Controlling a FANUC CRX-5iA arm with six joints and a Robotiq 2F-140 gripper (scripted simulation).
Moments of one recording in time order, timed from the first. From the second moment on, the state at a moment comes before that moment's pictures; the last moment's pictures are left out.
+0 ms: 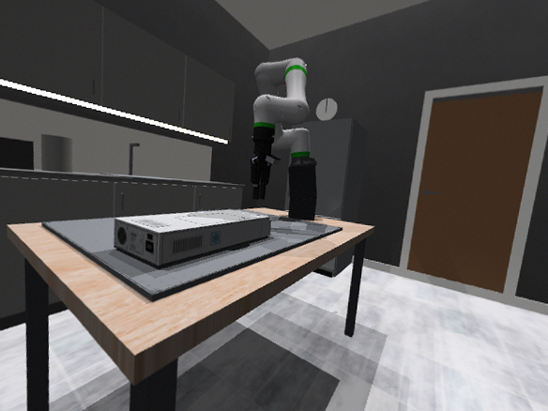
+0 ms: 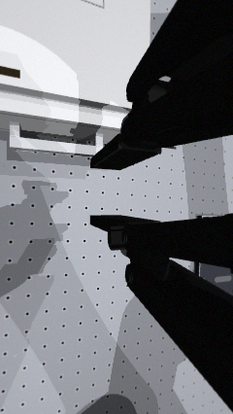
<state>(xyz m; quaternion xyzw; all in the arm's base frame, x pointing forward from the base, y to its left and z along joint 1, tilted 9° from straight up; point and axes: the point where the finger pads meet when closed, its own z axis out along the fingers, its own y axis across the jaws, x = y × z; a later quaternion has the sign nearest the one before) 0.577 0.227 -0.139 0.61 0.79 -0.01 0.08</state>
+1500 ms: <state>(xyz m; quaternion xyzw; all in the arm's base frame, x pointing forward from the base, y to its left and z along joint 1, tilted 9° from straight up) 0.620 0.262 -0.197 0.61 0.79 -0.01 0.08</state>
